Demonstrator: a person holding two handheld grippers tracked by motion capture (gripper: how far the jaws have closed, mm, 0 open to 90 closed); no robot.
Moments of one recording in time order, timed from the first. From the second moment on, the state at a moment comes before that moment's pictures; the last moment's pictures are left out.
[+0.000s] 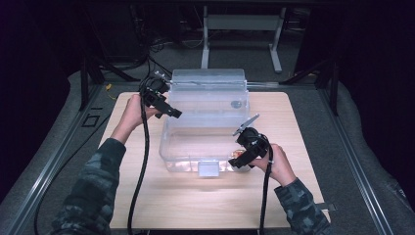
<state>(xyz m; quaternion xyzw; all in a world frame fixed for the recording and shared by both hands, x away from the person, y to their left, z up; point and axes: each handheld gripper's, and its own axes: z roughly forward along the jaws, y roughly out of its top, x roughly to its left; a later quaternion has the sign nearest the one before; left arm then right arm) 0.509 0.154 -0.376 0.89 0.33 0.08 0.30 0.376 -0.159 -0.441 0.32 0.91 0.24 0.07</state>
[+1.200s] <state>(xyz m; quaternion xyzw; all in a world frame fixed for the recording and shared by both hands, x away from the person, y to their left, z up) 0.564 0.112 -0.394 0.89 0.35 0.12 0.27 0.376 -0.143 -0.453 0.31 0.92 0.24 0.07</state>
